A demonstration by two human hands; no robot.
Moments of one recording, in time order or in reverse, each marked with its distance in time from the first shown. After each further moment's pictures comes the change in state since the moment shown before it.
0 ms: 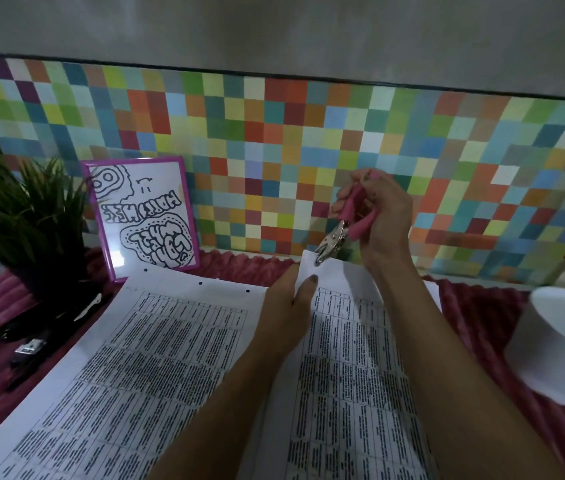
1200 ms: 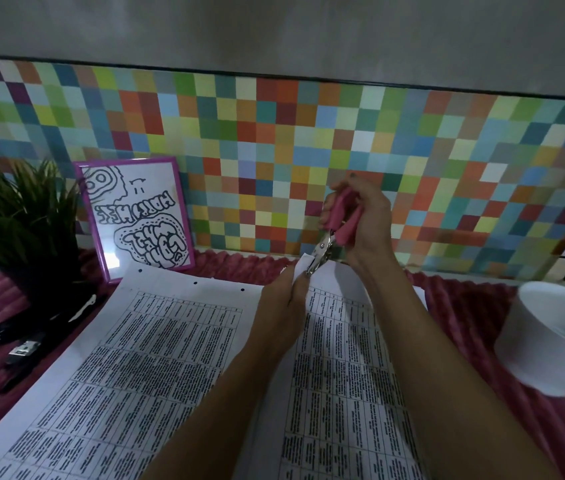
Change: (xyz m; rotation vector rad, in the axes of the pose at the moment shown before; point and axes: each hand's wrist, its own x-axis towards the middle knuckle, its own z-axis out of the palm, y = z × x) left_hand -0.004 0.008 0.001 0.045 -0.015 -0.029; right_hand -0.002 0.007 0.003 -0.020 0.015 0.152
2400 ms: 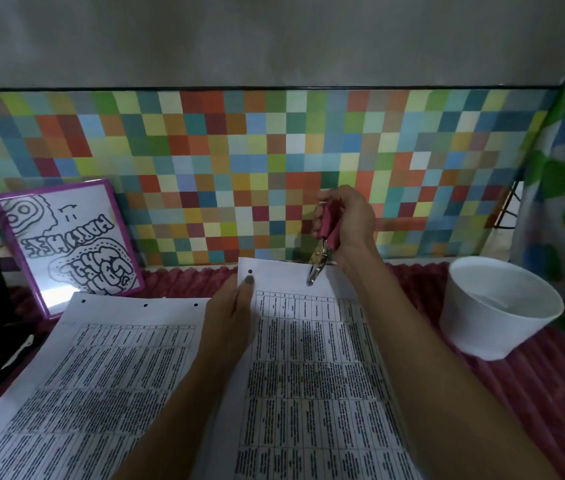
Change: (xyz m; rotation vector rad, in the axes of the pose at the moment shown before) left_hand -0.002 -0.002 -0.002 -0.047 0.023 0.025; right_hand -0.001 -0.026 -0.051 -0.063 0.296 0.090
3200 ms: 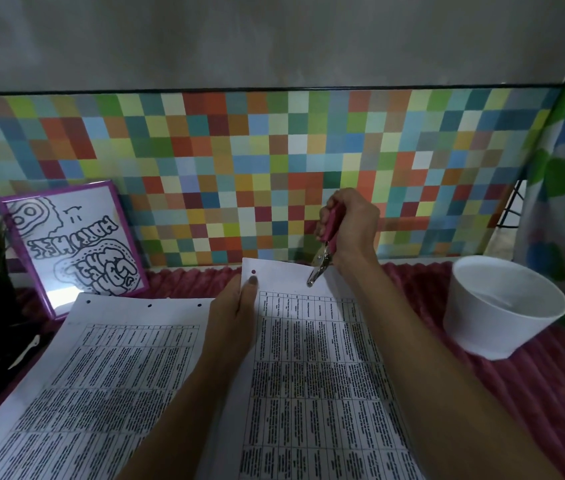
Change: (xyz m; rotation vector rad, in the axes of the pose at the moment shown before) left_hand -0.002 0.007 0.000 -0.011 -0.003 -0.052; right_hand -0.004 0.008 0.002 0.035 0.049 -0.087
